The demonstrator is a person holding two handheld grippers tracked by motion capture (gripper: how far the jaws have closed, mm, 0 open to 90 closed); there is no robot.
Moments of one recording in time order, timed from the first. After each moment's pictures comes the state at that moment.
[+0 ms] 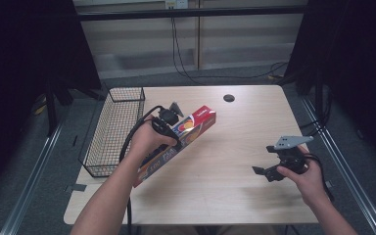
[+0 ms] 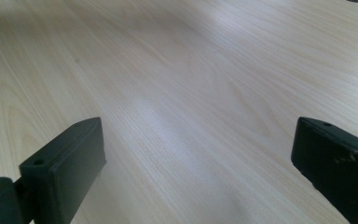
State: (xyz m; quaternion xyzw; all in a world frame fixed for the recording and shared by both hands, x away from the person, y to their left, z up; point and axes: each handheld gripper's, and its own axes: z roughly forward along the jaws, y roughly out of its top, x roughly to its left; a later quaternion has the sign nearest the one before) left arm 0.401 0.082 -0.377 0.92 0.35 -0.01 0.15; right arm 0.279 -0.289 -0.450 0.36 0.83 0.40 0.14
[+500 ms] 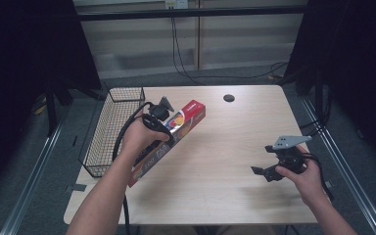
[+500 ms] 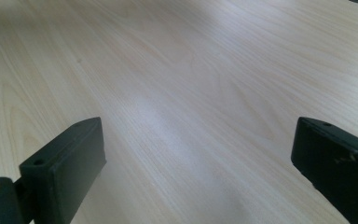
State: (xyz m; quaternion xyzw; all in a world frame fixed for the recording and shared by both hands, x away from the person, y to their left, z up) left arm 0.405 0.103 -0.365 0.91 0.40 0.00 0.15; right arm 0.280 -0.286 -0.450 0.36 0.83 0.40 0.14
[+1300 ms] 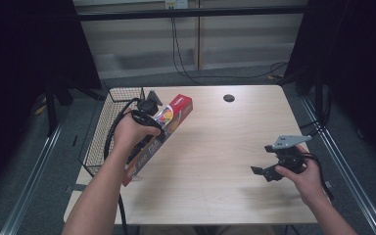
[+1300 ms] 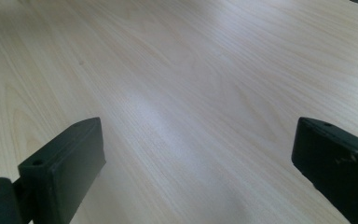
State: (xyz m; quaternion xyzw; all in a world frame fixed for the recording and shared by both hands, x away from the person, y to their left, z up) left arm 0.411 0.128 -0.351 0.88 0.45 0.00 0.14; right arm 0.280 -0.285 -0.449 0.36 0.83 0.40 0.14
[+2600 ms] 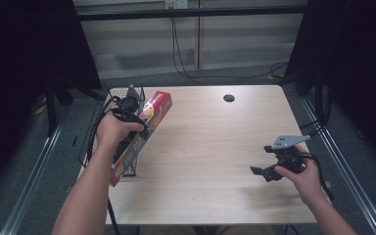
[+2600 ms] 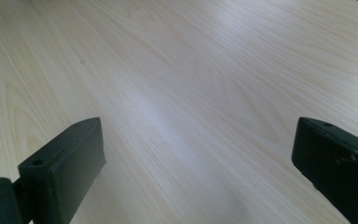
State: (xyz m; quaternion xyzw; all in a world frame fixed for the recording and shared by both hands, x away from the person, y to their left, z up) left arm 0.416 0.173 -0.343 0.84 0.53 0.01 0.14; right arm 0.281 -0.283 -0.450 0.36 0.83 0.40 0.14
